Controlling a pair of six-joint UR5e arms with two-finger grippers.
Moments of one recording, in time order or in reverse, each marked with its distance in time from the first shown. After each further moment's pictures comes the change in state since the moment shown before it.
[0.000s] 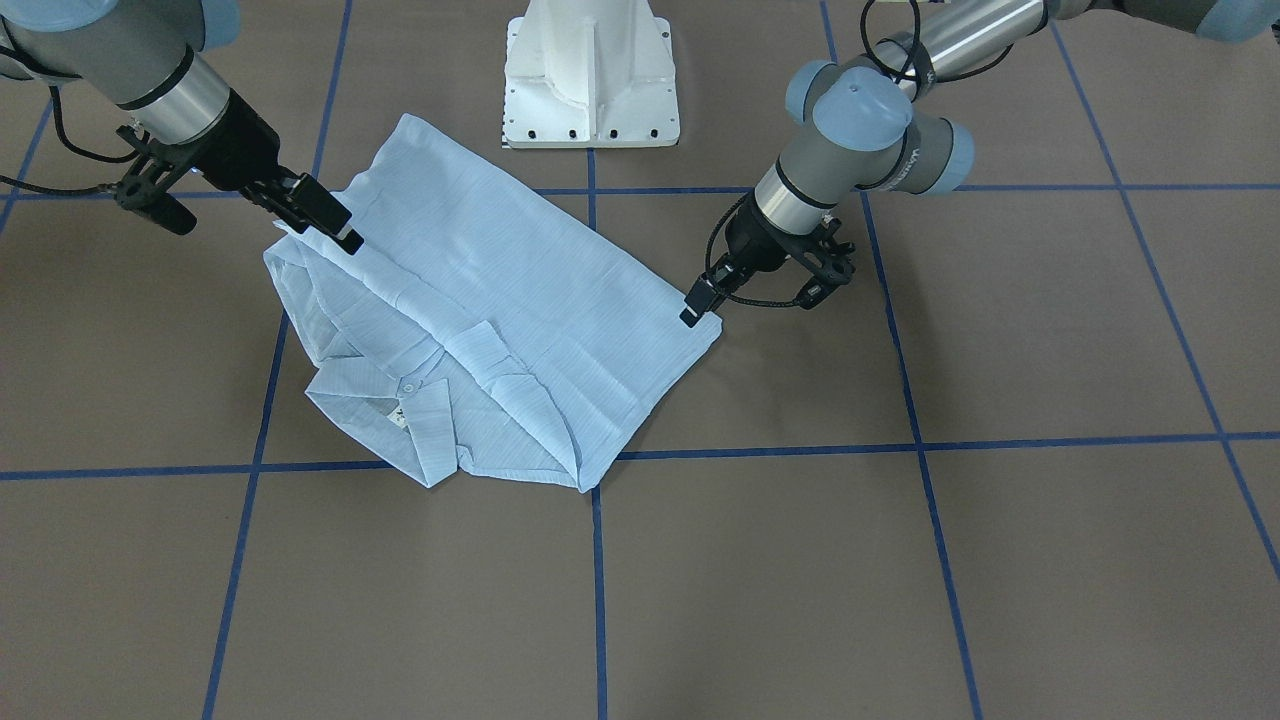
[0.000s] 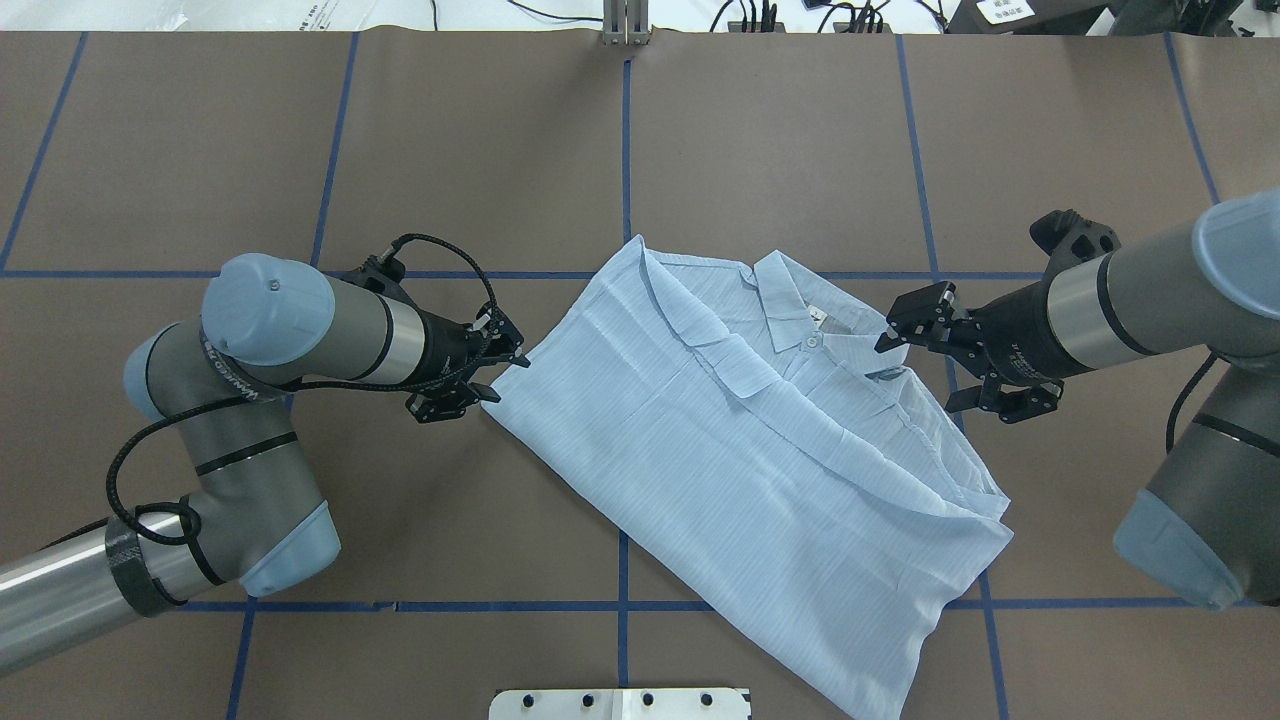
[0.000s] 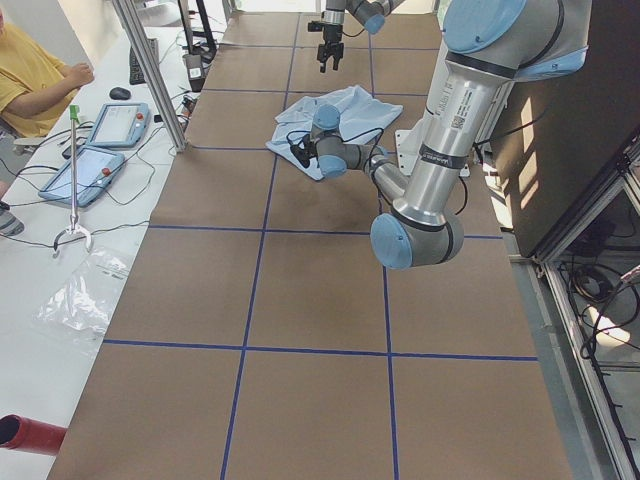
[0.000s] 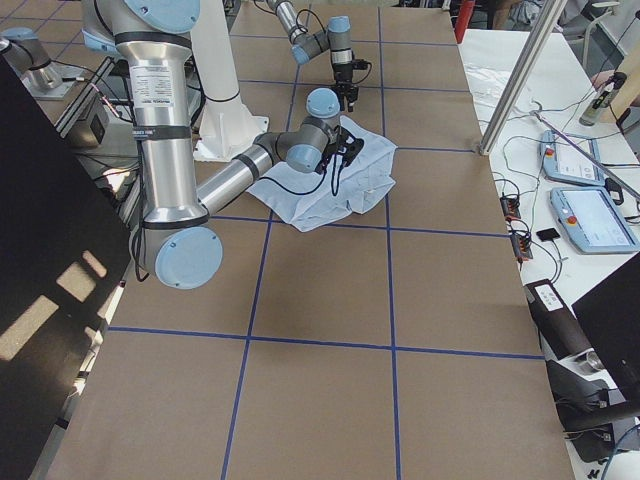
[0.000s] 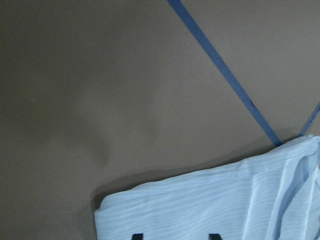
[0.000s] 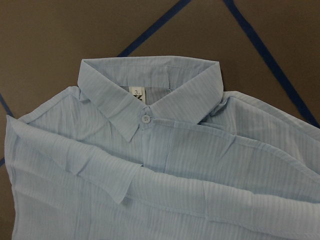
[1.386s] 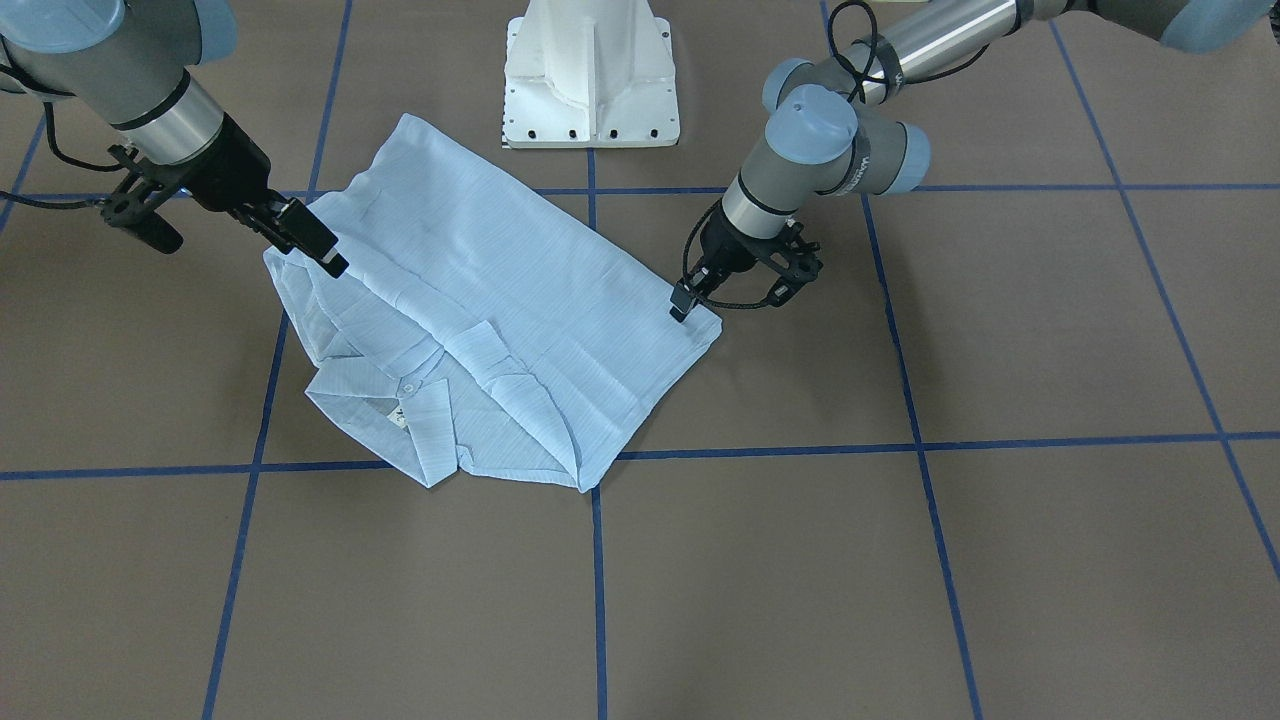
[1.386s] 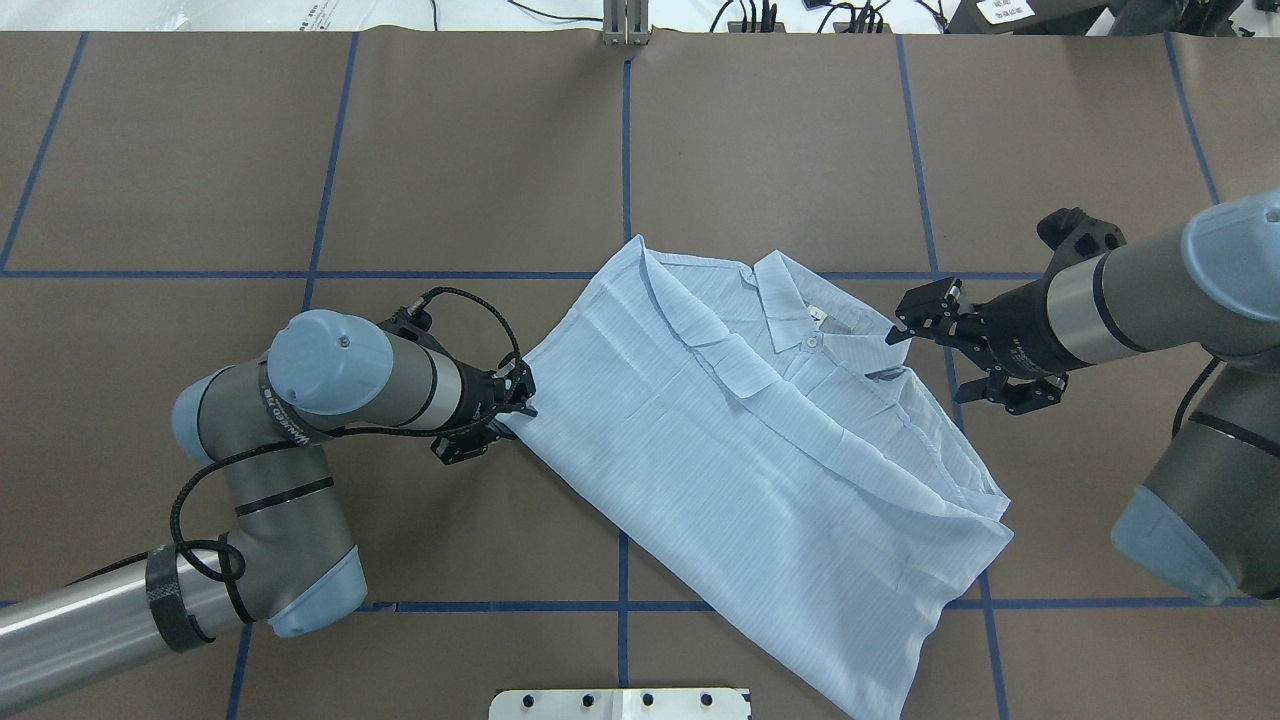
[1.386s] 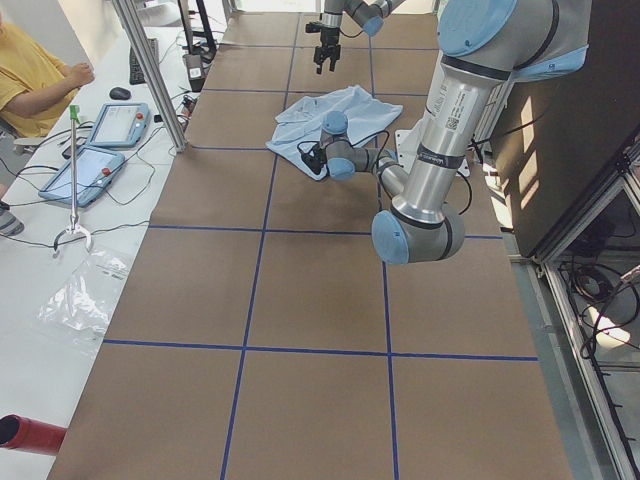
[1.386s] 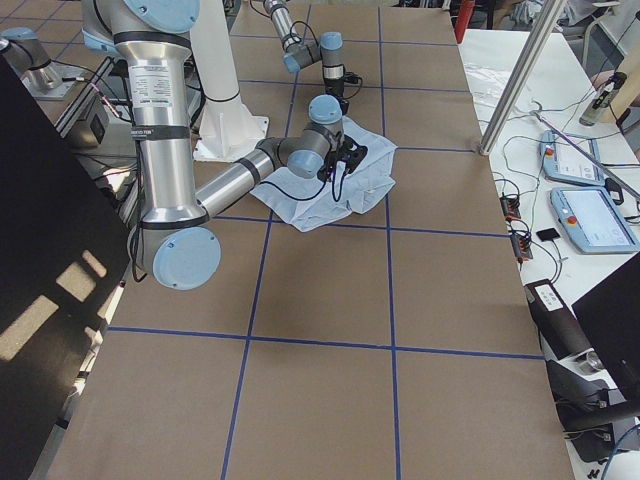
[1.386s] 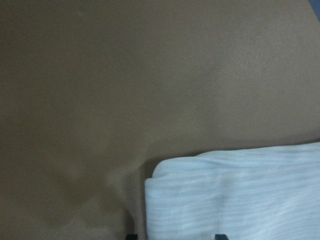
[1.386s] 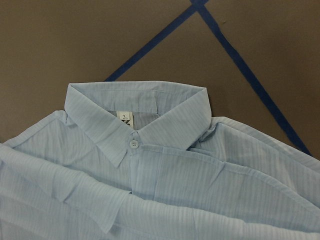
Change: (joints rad) left arm 0.074 -0.020 0.053 0.046 0.064 -0.036; right arm 0.003 -0.005 -0.032 0.002 -0.030 -0.005
